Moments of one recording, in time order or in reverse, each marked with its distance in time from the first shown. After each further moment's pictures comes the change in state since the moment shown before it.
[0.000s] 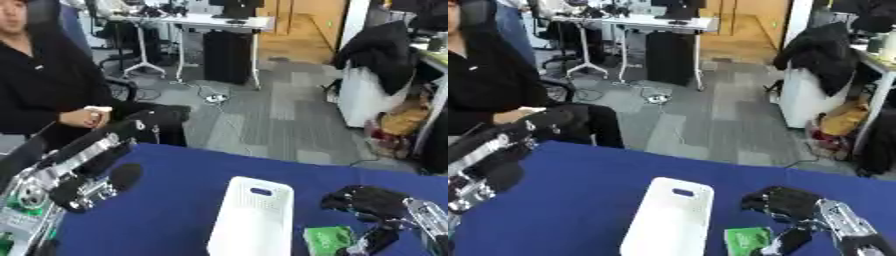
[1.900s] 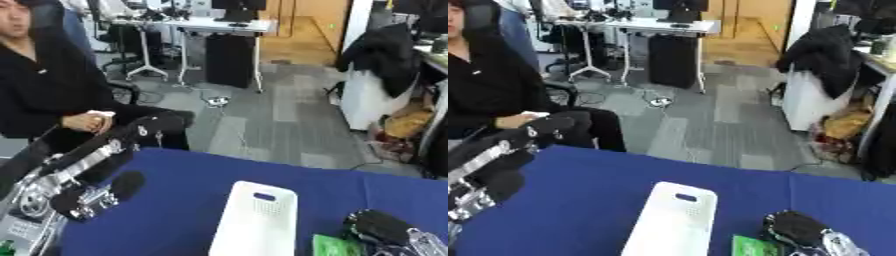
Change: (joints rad) left arm -0.015 -0.017 -0.010 -0.006 0.000 0.000 0.000; right arm 0.065 0.034 -0.036 0.115 0.073 0.065 -0.267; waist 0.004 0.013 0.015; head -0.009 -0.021
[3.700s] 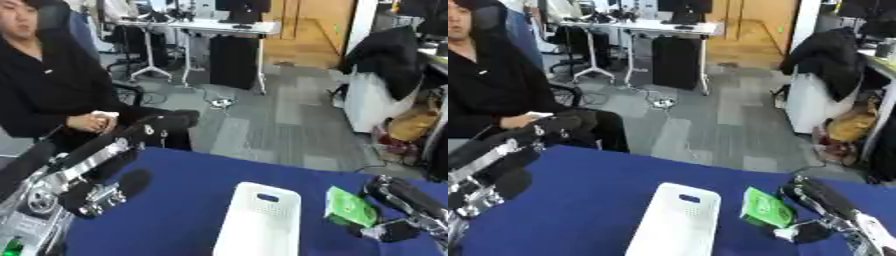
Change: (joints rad) left arm 0.002 0.001 0.007 0.000 -0.011 0.000 0.000; right arm -0.019 -0.078 0.026 -0.155 -0.666 0.008 0.183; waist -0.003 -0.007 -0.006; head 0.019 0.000
